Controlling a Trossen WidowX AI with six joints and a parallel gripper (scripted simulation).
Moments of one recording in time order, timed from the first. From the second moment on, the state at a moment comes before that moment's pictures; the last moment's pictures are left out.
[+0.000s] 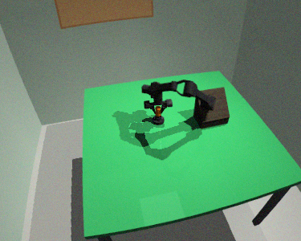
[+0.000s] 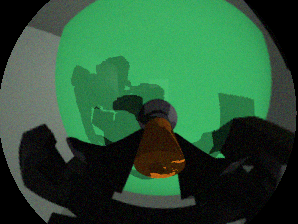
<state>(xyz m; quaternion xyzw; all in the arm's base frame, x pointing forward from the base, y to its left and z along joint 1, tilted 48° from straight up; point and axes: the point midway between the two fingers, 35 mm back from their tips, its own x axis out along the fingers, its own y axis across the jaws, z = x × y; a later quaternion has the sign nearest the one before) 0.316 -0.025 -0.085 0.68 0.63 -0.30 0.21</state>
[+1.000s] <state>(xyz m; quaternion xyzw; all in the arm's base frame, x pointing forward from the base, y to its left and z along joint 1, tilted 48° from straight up) 0.316 -0.025 -0.085 0.70 0.60 -0.37 0.14</state>
